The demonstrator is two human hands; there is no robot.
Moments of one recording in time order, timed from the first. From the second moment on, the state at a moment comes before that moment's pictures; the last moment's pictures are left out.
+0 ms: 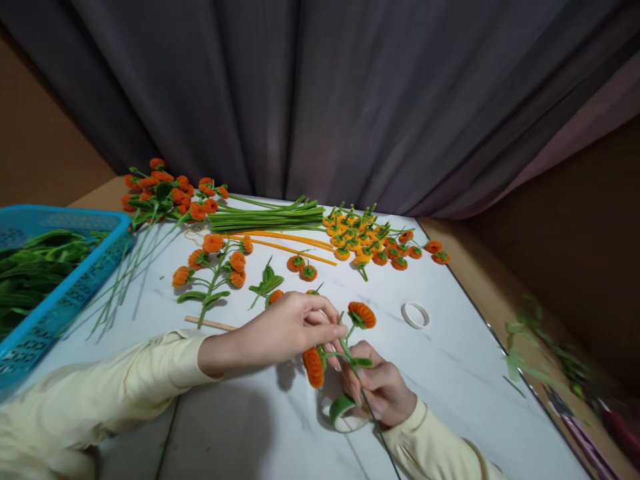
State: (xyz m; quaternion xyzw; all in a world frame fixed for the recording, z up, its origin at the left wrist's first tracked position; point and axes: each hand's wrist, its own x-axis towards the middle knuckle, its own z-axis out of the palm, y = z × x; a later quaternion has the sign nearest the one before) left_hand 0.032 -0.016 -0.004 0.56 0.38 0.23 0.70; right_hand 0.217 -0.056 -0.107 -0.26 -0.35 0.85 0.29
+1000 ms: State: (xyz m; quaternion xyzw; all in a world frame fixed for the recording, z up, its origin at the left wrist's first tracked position) left_hand 0.031 -0.006 -0.013 0.45 0.37 0.24 0.78; right_hand 0.212 -0.057 -0.104 -0.19 -0.27 0.89 0.32
